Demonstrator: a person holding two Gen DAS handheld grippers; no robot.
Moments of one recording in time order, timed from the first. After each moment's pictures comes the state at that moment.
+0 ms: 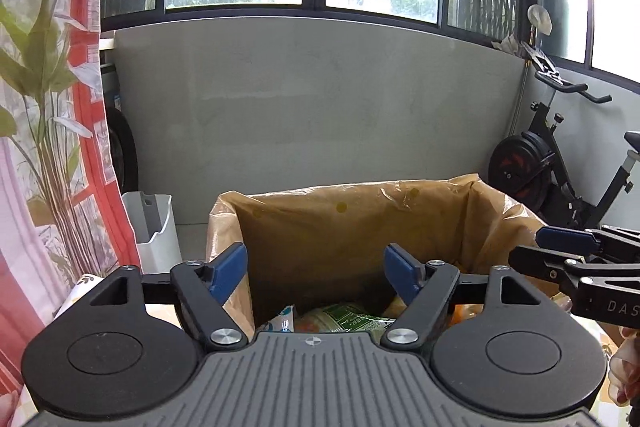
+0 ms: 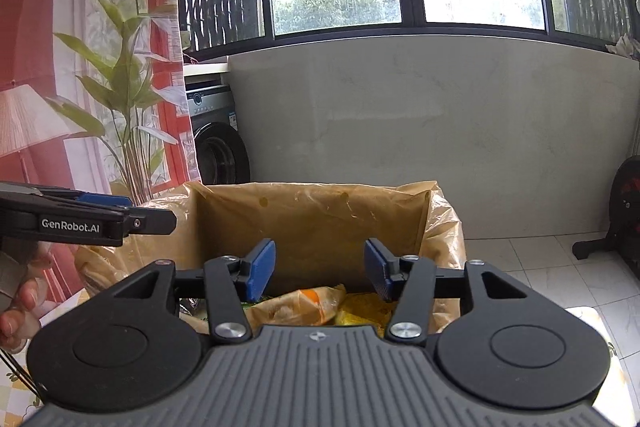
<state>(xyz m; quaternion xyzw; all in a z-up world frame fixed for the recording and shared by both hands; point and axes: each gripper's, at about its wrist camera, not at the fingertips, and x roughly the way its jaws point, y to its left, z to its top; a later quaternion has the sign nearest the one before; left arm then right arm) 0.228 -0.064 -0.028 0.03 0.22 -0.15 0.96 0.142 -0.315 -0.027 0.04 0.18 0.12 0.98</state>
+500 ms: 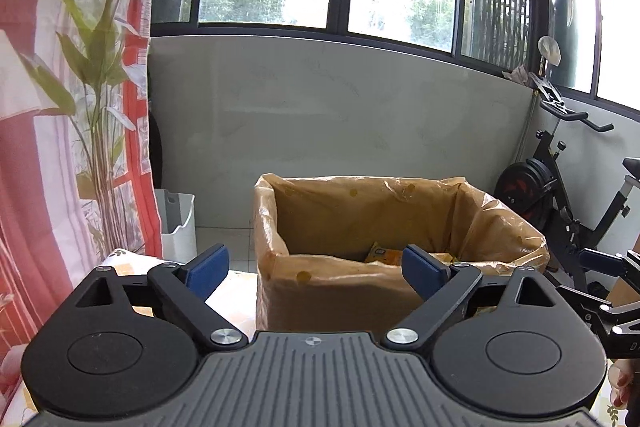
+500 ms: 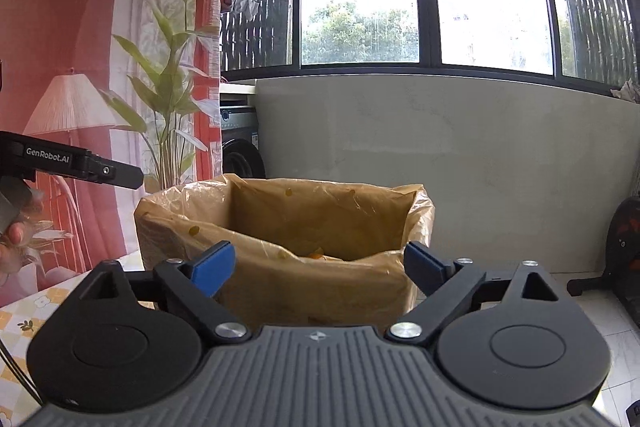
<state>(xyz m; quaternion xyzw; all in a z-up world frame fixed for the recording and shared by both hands) 0.128 -0.024 -0.031 0.00 0.19 -0.12 0.97 0.043 -0.335 -0.047 0.01 0.12 0.14 0.98</state>
